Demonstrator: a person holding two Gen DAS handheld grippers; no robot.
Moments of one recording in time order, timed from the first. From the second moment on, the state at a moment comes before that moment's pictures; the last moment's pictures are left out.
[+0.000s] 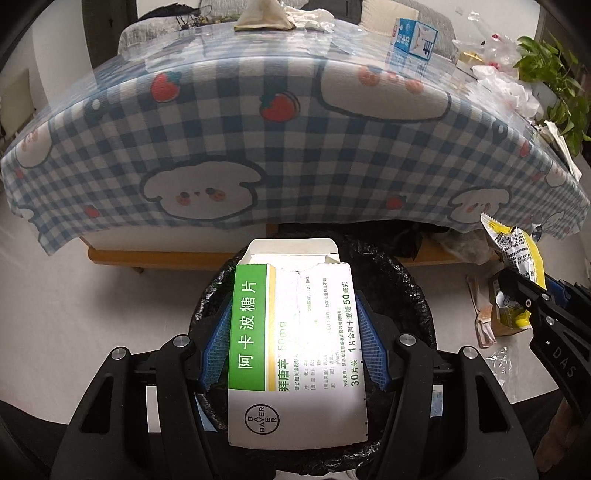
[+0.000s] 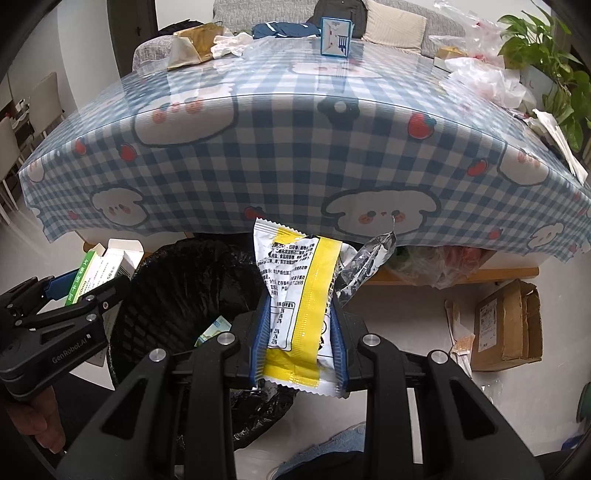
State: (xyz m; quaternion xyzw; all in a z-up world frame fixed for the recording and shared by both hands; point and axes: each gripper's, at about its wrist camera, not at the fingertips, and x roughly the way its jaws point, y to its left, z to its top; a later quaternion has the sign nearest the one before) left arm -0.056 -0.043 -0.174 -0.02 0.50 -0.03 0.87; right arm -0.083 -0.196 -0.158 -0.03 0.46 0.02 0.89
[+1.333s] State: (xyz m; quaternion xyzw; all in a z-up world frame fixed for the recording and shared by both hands) left arm -0.073 0.061 -0.158 -0.05 0.47 0.01 0.88; right arm -0.066 -0.098 -0.190 -0.04 0.48 0.07 0.87
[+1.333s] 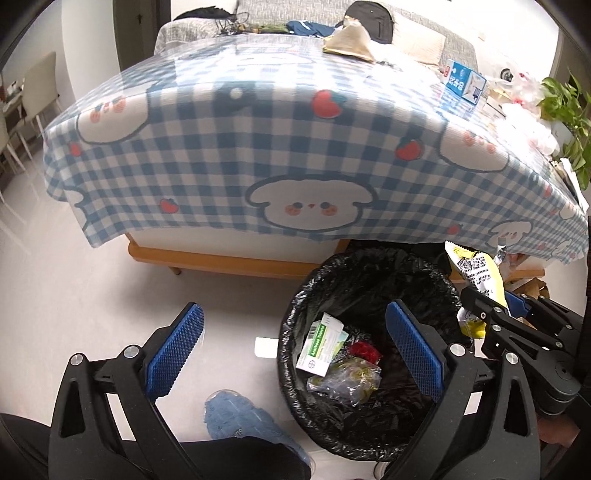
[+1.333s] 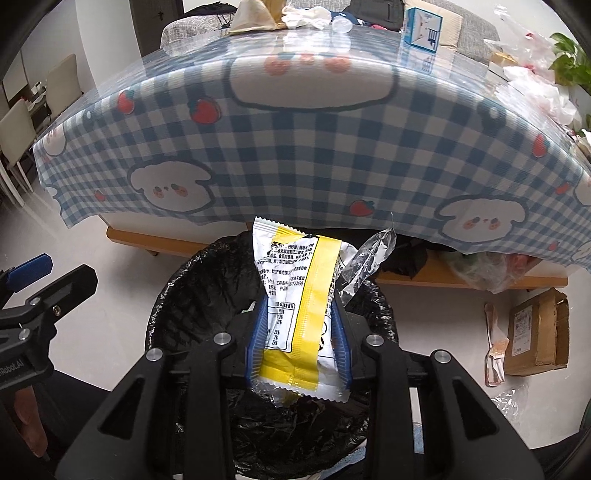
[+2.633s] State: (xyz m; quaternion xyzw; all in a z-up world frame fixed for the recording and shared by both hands) left arm -0.068 0.063 -0.165 -0.06 0.48 0.00 0.87; right arm -0.074 -0.095 -0.193 -0.06 0.48 0.06 0.87
